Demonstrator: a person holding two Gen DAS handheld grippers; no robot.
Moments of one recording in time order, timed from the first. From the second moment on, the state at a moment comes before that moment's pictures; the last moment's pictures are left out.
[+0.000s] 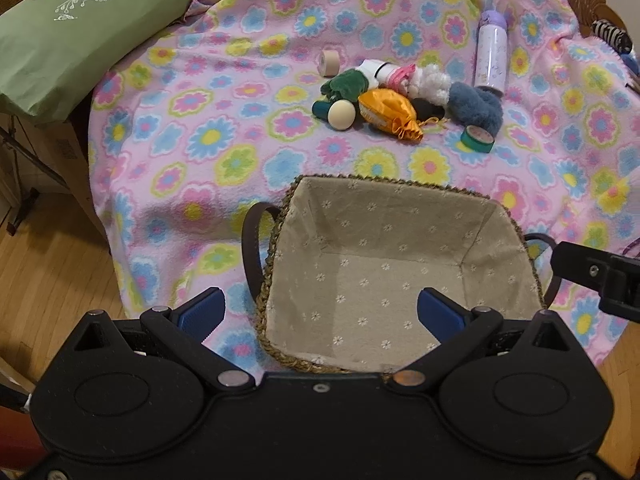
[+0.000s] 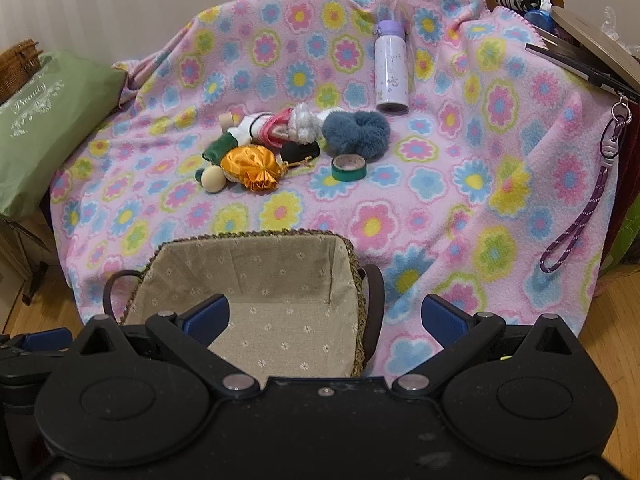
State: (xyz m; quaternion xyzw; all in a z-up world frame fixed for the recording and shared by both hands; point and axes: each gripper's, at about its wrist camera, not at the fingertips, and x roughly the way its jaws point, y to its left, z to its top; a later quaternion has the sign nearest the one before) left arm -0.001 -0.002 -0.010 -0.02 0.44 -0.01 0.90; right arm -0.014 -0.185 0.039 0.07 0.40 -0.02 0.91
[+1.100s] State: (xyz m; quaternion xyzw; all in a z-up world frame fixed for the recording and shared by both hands) left arm 0.110 0.008 0.017 -0.03 0.37 0.00 0.93; right arm 0.098 -0.203 0.049 0.04 0.31 0.03 0.95
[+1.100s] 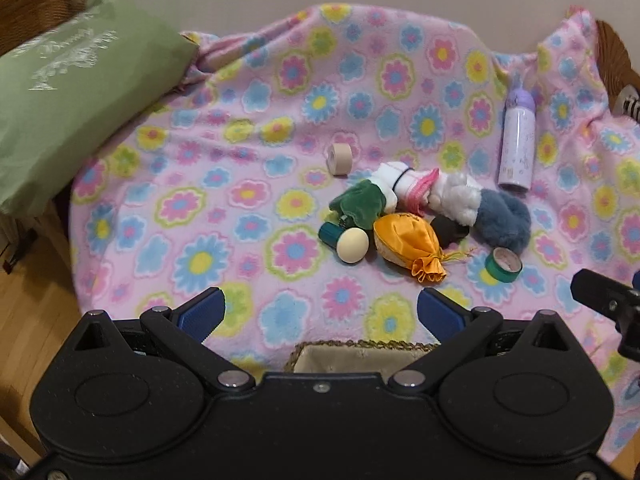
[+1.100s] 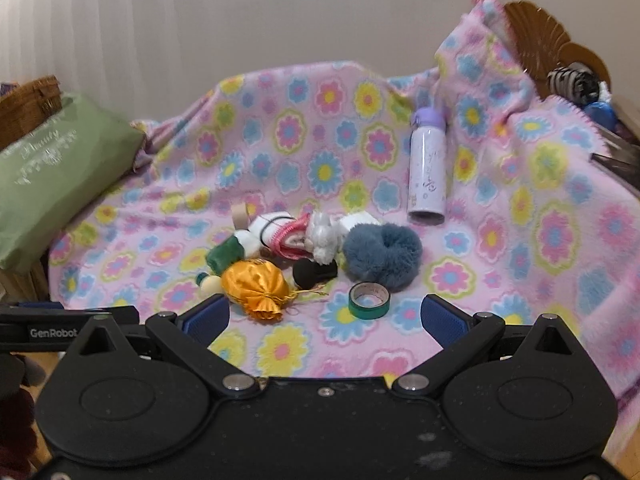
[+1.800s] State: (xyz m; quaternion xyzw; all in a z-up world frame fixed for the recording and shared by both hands) left arm 0.225 -0.014 -0.049 0.02 0.45 -0.06 0.89; right arm 0.241 -0.239 -0.046 0.05 0.47 0.00 0.88
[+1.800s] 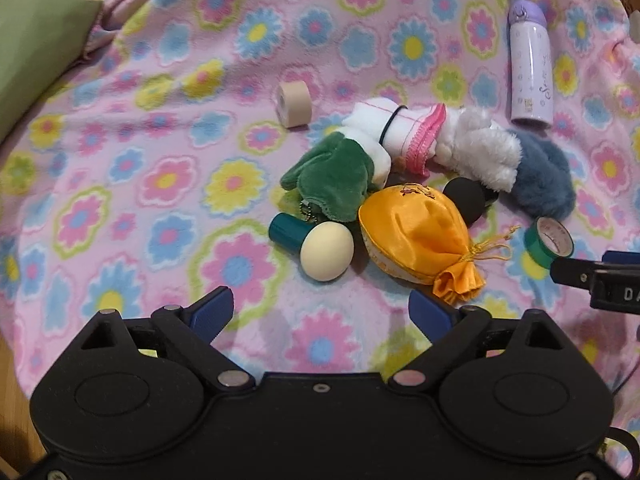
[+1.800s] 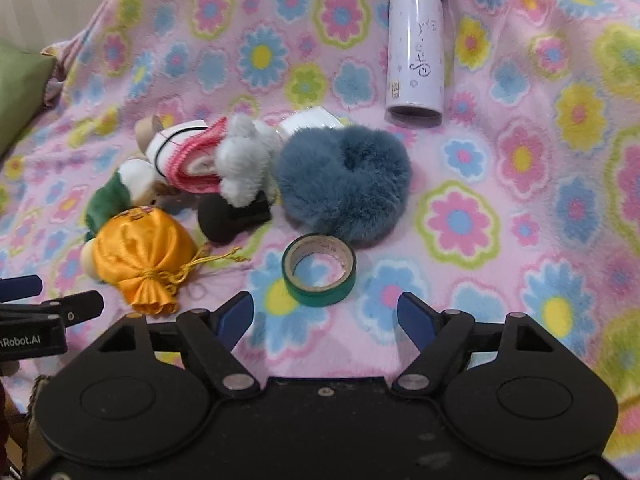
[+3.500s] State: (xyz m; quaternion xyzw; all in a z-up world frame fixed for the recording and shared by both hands) left arm 0.251 -0.047 -0.037 -0.02 0.45 -0.16 0.88; right arm 0.267 -0.247 -0.067 0.05 0.46 0.02 0.89
